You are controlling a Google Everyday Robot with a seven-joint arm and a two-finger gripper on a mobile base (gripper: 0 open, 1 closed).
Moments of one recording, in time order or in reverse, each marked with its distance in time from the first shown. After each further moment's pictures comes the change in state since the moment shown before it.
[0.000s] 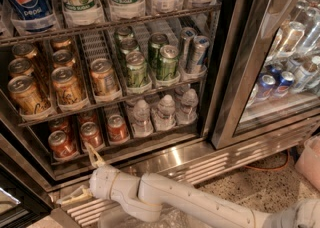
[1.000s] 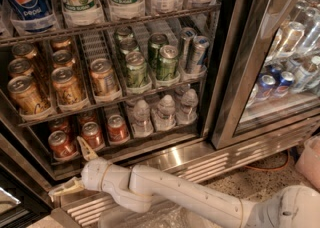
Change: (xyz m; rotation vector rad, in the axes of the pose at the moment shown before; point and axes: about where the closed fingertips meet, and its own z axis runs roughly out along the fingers) arm -0.001 -0.012 0.033 -0.004 0.008 0.016
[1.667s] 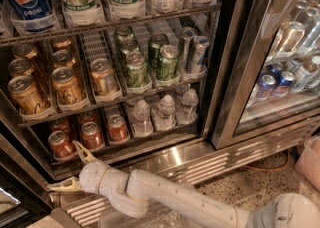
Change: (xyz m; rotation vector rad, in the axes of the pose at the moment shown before) arm 0.002 0.007 0.004 0.033 -0.018 0.007
